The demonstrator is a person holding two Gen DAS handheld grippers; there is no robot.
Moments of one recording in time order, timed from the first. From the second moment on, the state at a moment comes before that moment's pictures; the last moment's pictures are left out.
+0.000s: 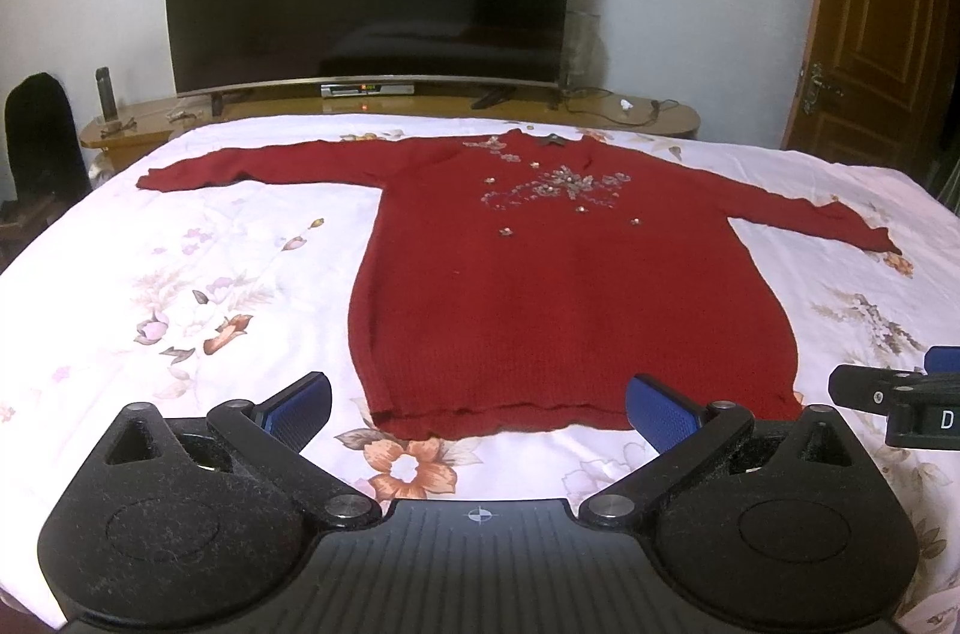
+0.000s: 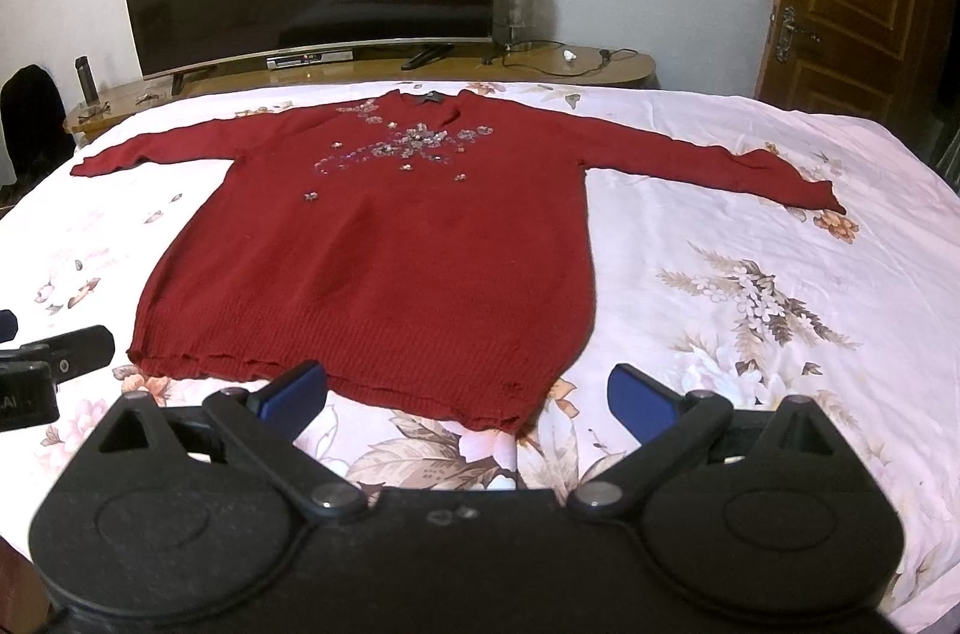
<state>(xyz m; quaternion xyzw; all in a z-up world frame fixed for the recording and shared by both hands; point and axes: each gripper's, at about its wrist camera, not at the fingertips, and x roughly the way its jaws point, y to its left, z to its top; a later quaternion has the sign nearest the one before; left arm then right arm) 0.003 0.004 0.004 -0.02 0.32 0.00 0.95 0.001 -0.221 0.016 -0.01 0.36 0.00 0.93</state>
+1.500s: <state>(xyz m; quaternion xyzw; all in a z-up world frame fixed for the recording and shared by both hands) 0.089 -0.007 0.003 0.03 0.26 -0.03 0.97 0.040 -0.297 0.022 0.04 0.26 -0.05 0.96</state>
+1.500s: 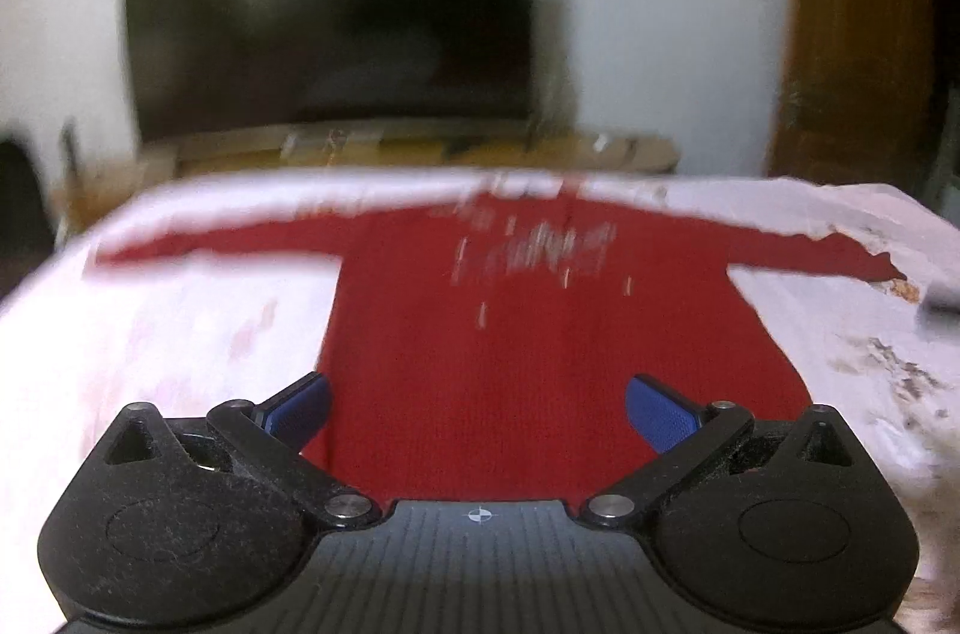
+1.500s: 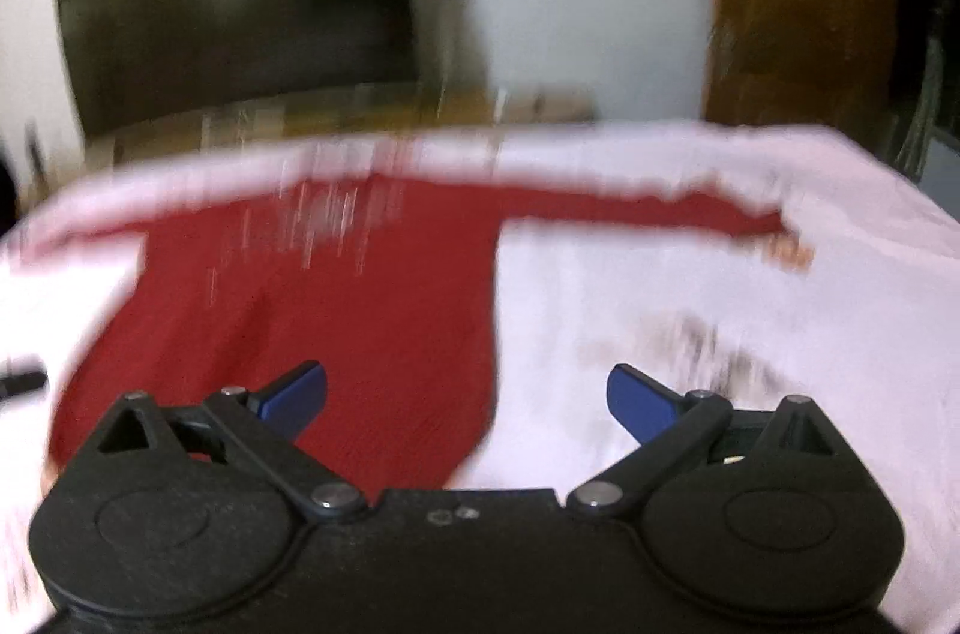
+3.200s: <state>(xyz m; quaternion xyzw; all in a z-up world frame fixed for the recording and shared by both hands) 0.378 0.048 -0.093 -0.04 0.35 0.02 0.94 0.308 -0.656 -0.121 0.42 0.18 -0.23 0.86</state>
